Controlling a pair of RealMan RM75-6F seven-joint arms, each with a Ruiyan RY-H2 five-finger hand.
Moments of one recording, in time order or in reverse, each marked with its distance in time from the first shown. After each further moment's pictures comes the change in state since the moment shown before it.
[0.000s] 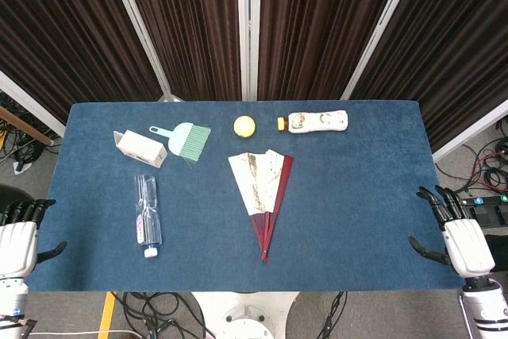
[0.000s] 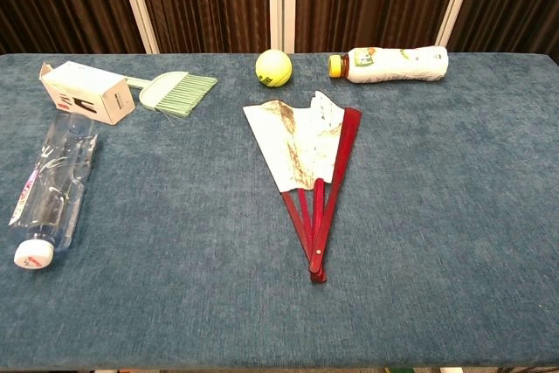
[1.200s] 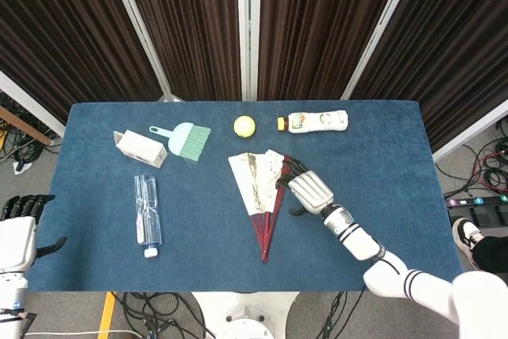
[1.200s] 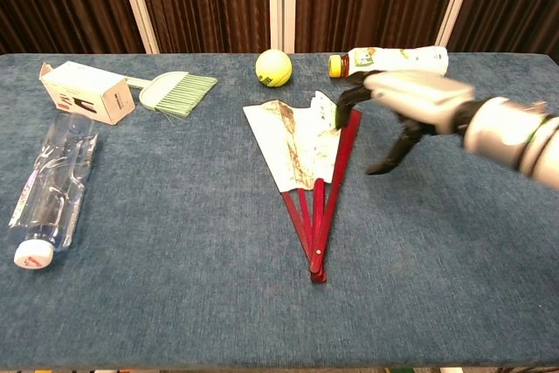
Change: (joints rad) left arm -0.015 0.003 -0.030 0.015 -0.018 -0.037 -0.032; right arm 0.604 -0.628 0.148 0.502 0.038 -0.627 -0.137
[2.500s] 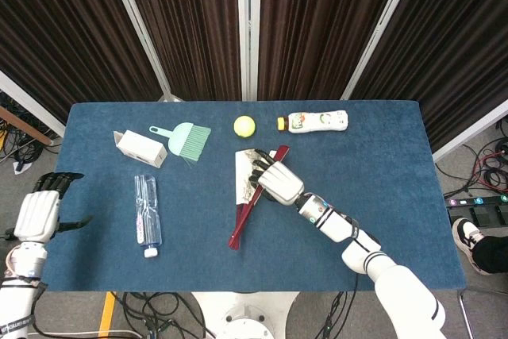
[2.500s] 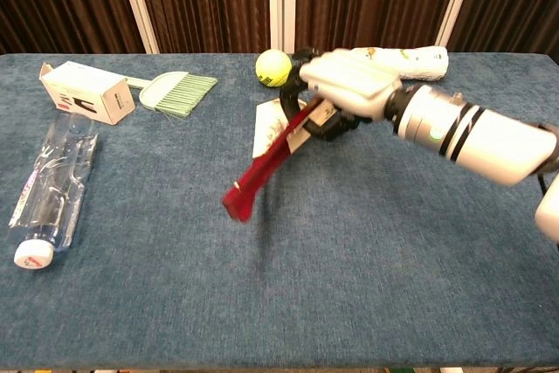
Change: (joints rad) left arm -0.166 -0.015 -0.075 0.084 0.009 -0.227 -0.316; right arm 0.199 -0.273 -0.164 0.613 -0.128 0.265 0.355
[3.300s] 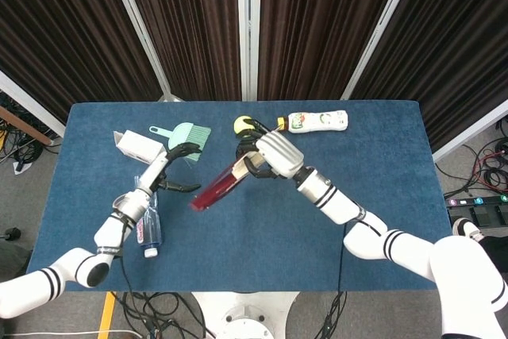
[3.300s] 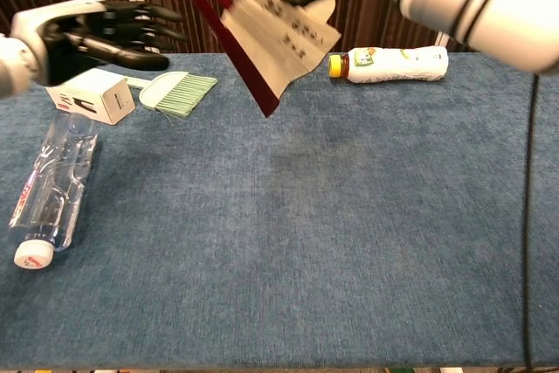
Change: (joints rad) left arm -0.423 -0.317 -0.144 0.215 0.020 -0.440 -0.798; right arm 0.115 0.389 0.198 -0.681 0.203 -0.106 0.138
